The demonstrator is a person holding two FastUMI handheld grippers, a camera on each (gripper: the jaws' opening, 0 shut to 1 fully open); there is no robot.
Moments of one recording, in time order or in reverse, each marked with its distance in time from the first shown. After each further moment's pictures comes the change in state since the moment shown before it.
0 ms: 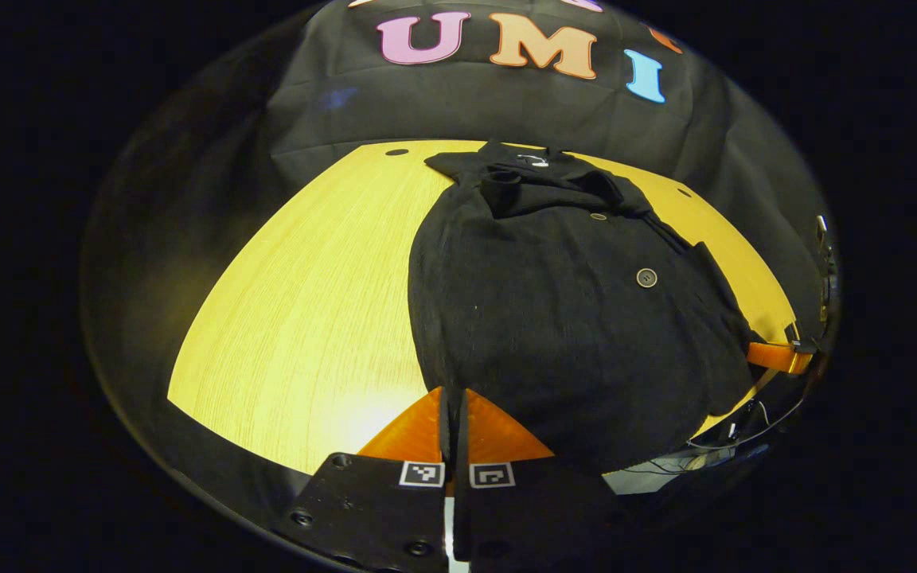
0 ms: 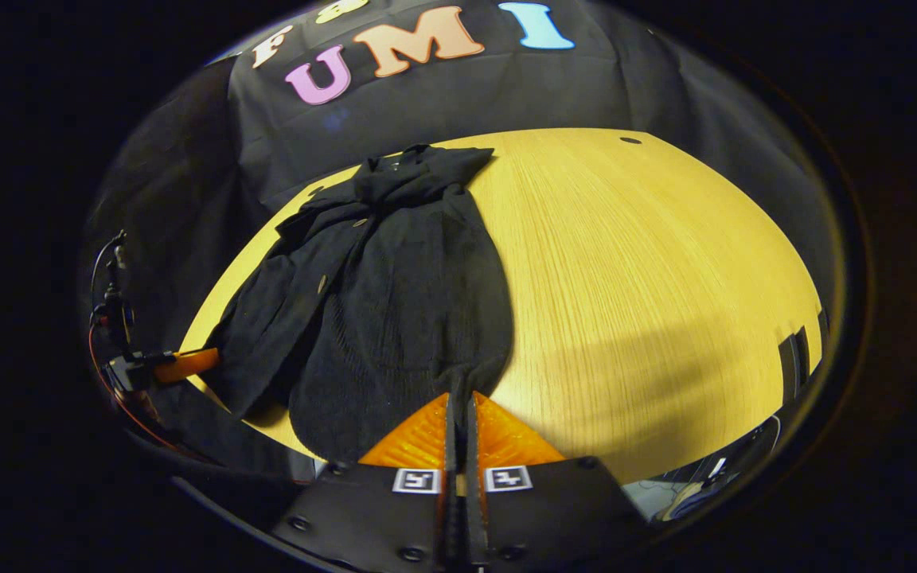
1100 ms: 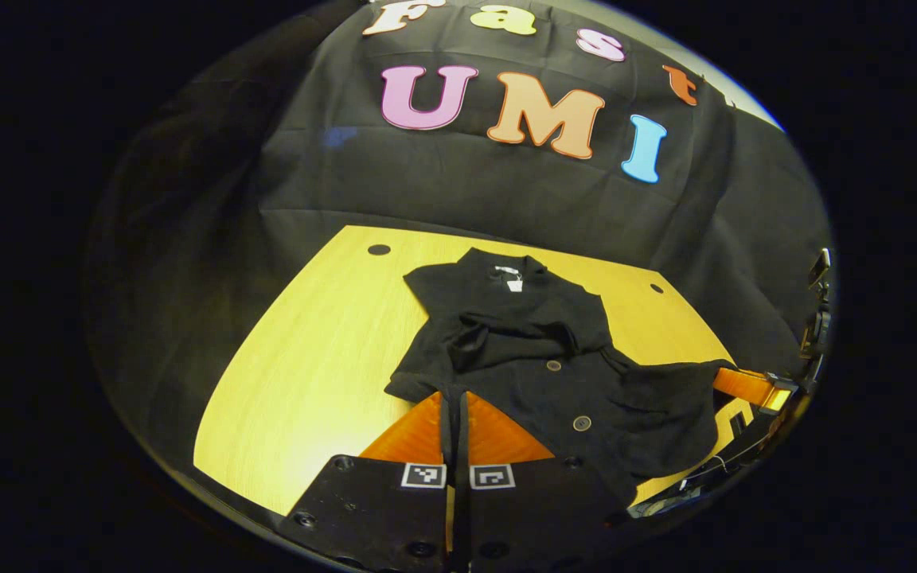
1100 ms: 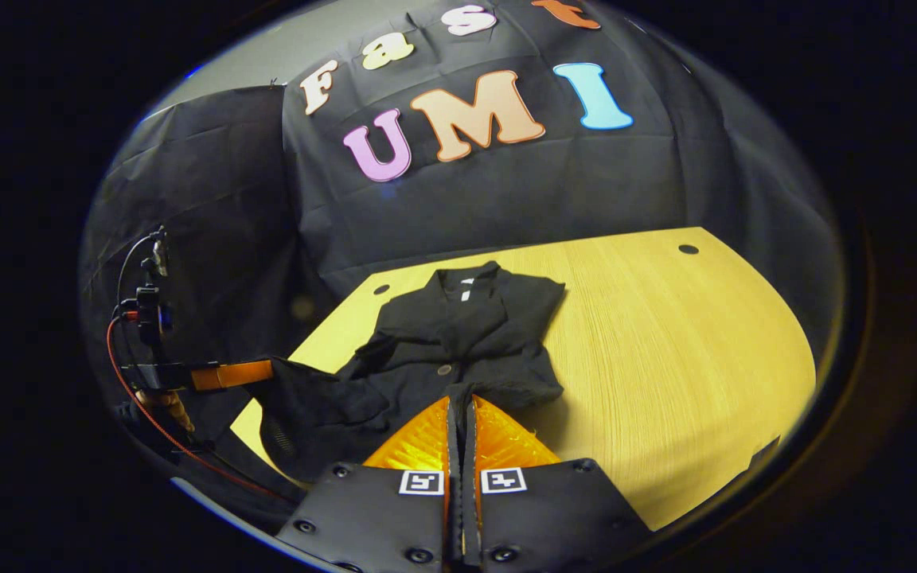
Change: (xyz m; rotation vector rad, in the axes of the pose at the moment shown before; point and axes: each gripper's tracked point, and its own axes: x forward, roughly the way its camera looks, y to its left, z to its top) left arm -0.033 -0.024 0.177 -0.044 -0.268 -0.100; right arm -0.044 0.074 0.180 -0.044 -0.322 0.154
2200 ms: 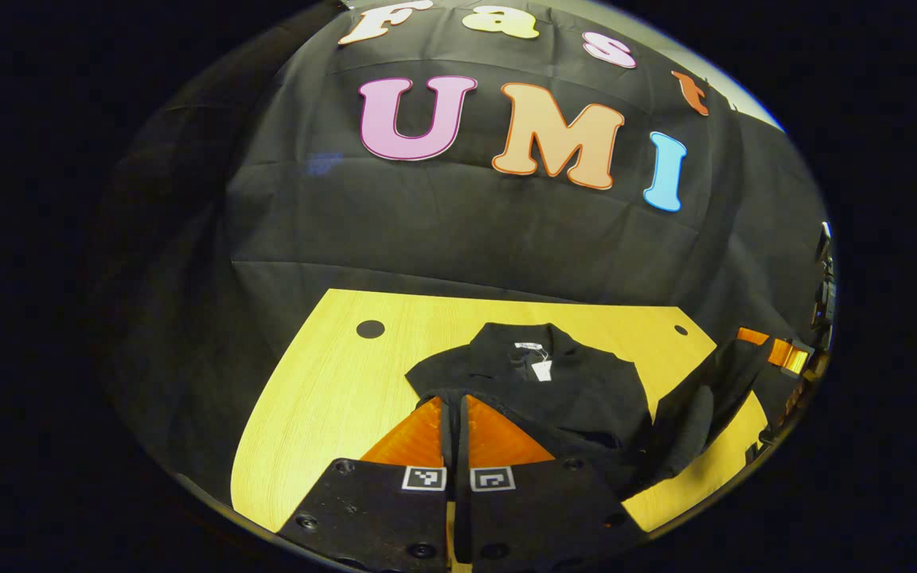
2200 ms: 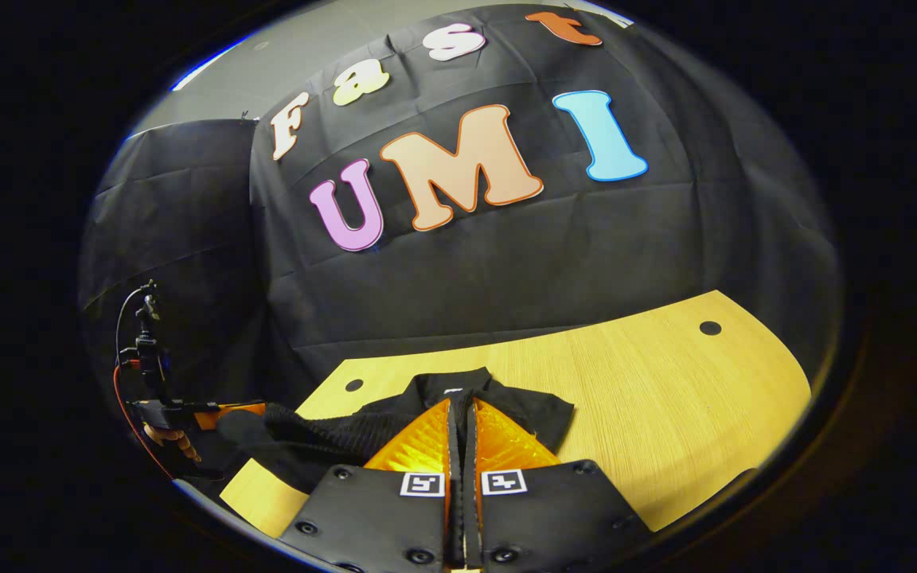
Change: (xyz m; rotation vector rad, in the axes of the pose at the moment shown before) left arm 0.126 0.035 0.134 0.052 -0.072 -0.013; right arm 0.117 -0.014 0.168 0.048 -0.185 -0.064
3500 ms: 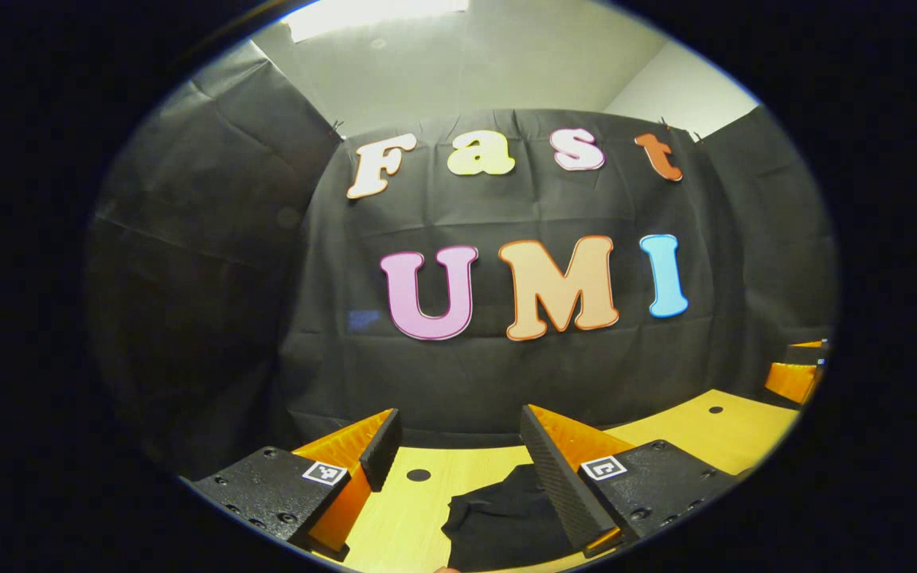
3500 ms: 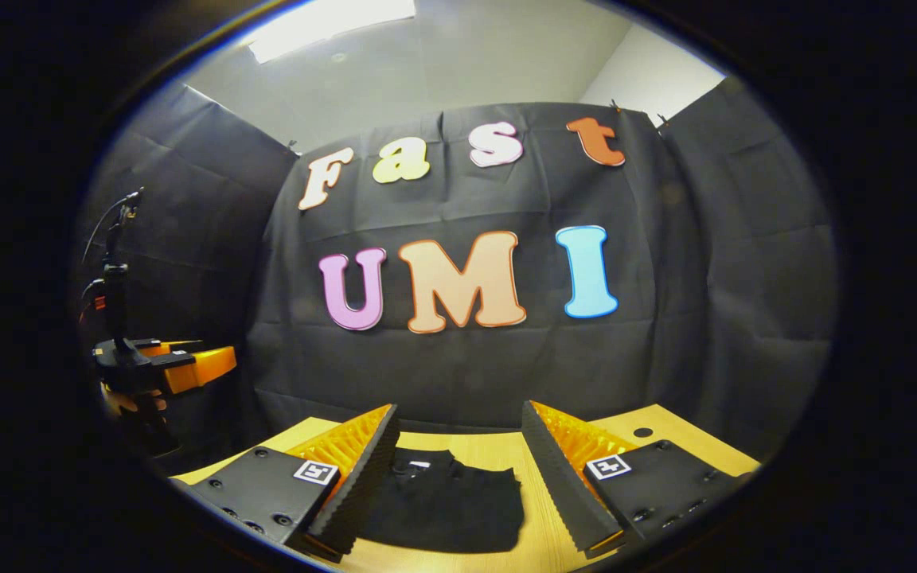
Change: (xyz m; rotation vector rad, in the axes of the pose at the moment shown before) left arm -0.131 -0.040 0.154 0.180 -0.616 0.175; right arm -0.128 0.048 0.060 -0.206 -0.421 -0.139
